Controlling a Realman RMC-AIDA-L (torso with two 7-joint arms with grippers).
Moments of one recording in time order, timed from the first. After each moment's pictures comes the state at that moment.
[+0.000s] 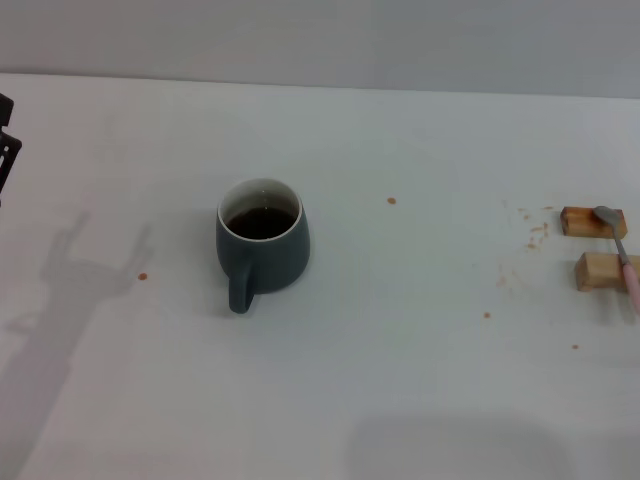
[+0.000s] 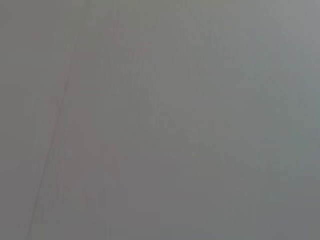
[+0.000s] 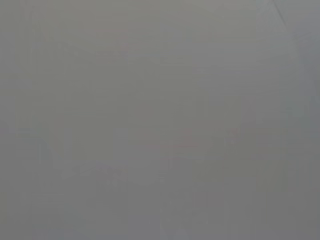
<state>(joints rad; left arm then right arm) -0.21 -2.06 -1.15 -0.23 2.74 1.73 -0.30 0.28 2.08 -0.82 0.13 -0.32 -1.74 0.37</state>
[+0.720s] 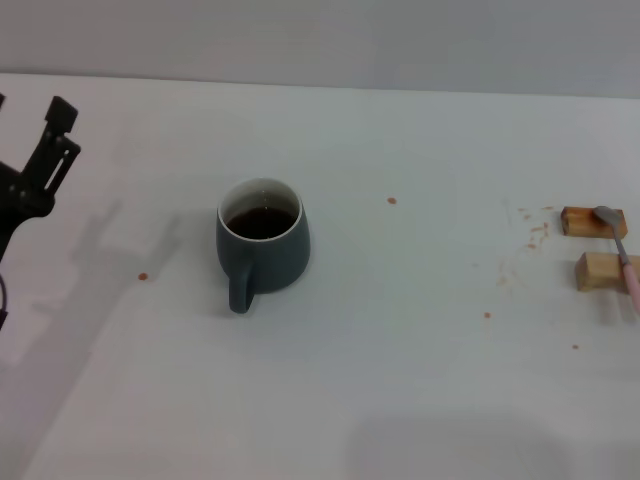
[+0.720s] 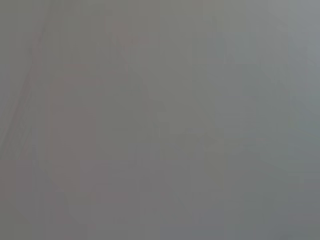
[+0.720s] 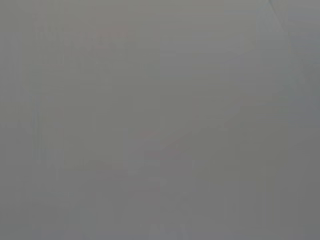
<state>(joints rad) -0.27 -2.06 -1.10 -0.20 2.76 1.64 -0.40 0.26 2.08 -0.82 0.15 -0.32 -1.74 0.39</state>
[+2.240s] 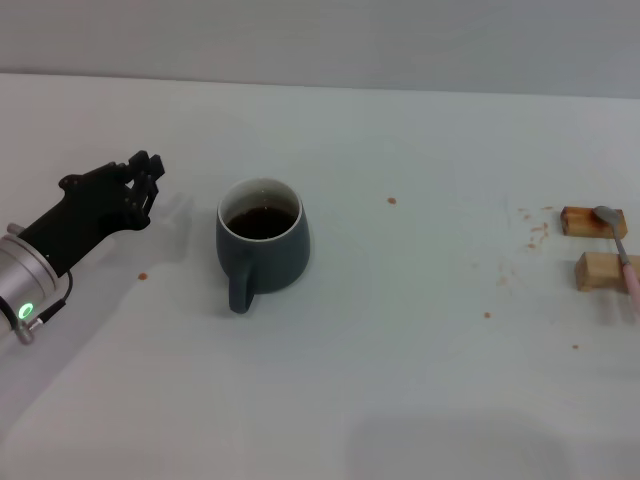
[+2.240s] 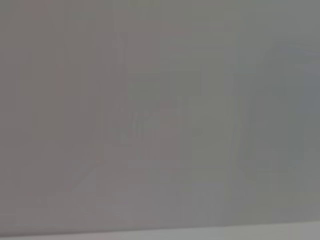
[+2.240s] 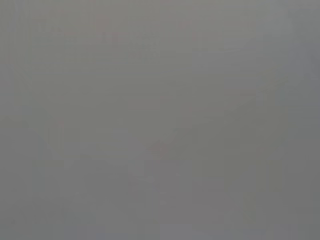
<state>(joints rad) -0.46 -1.95 -0.95 -0.18 2.89 1.10 -0.65 0.26 2.08 -0.82 0.15 -0.35 -1.73 0.43</state>
